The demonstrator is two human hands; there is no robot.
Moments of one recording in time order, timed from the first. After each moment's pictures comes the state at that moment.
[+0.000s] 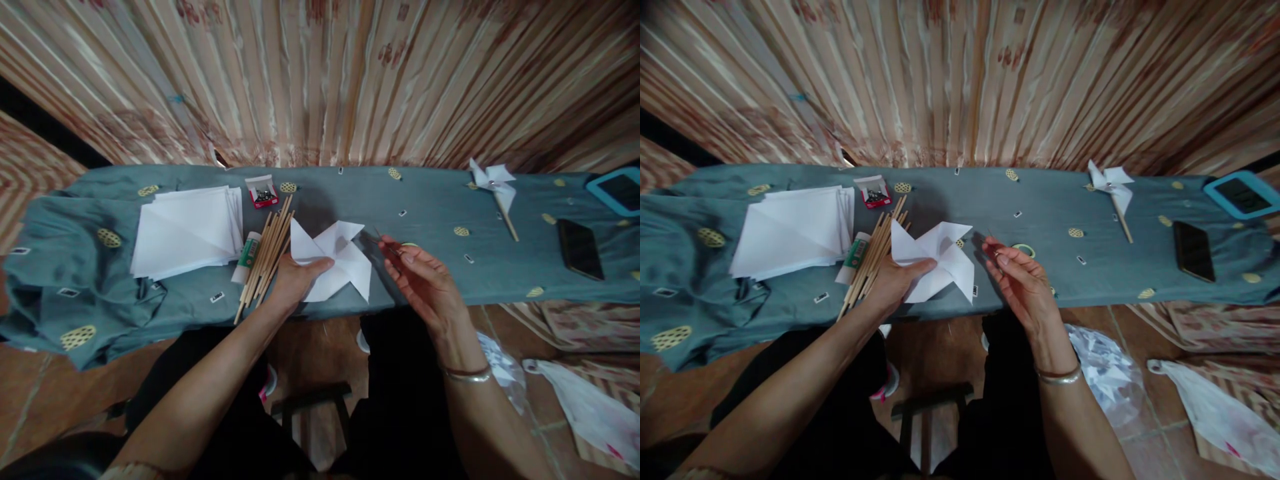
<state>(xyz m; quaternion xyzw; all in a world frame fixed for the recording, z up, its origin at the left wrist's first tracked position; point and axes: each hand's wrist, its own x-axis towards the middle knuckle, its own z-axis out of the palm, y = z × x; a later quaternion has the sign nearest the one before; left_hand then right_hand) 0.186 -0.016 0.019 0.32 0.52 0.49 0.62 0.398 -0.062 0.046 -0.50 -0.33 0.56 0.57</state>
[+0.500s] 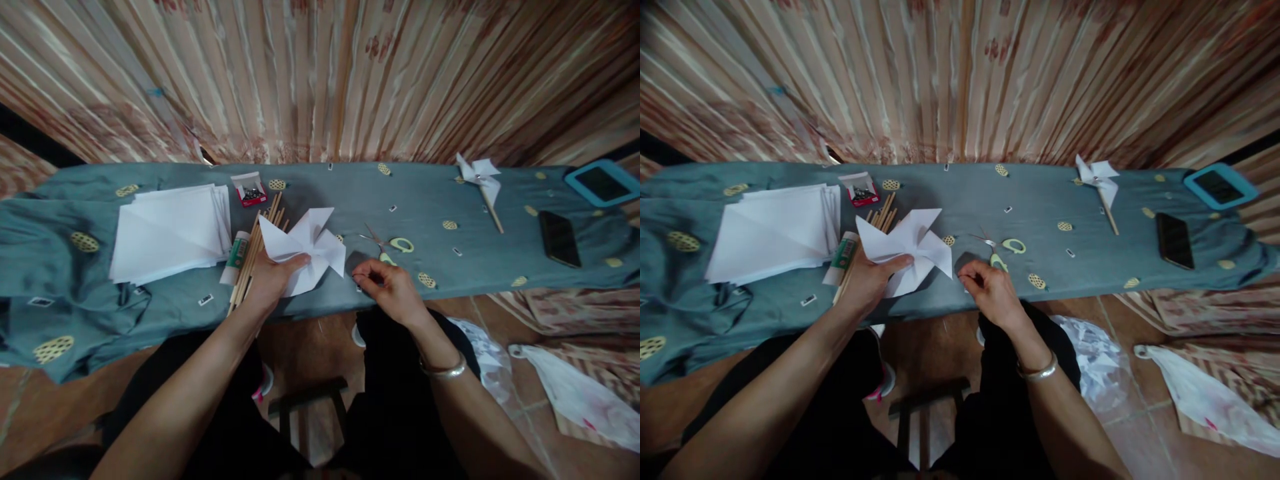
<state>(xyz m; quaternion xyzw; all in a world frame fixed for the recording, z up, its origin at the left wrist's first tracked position) 0.168 -0.010 0.024 0.41 0.53 0.50 0.54 0.386 -0.068 0.027 -0.63 -0.61 0.36 0.32</state>
